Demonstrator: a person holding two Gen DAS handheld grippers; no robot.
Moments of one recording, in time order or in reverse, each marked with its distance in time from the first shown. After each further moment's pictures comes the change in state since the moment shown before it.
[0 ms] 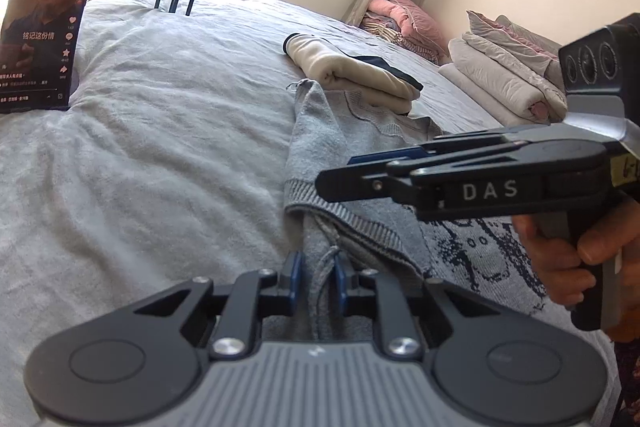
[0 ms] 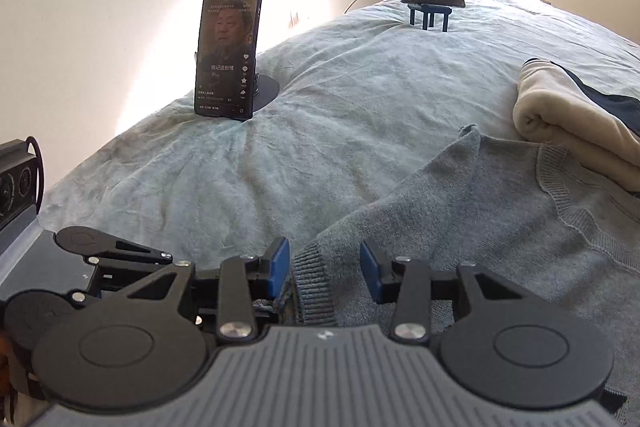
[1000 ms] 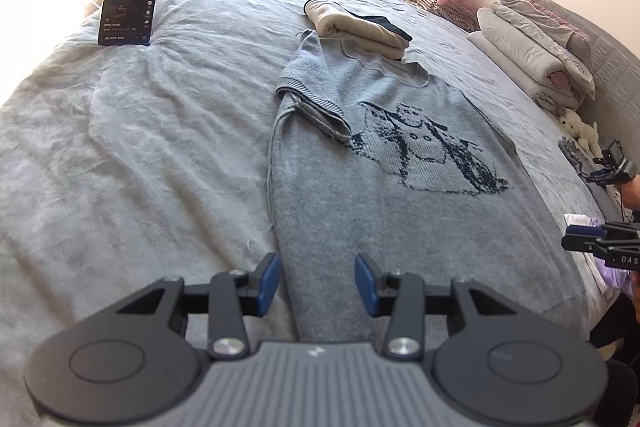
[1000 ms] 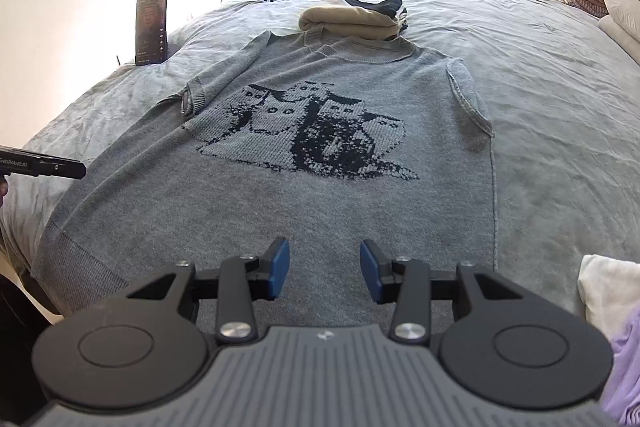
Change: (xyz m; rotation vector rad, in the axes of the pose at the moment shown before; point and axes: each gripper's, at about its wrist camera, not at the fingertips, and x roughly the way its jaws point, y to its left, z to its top) left arm -0.109 -0.071 -0.060 -0.030 0.120 0.171; right arm -0.256 -0.045 -0.197 0.209 -0.003 -0.236
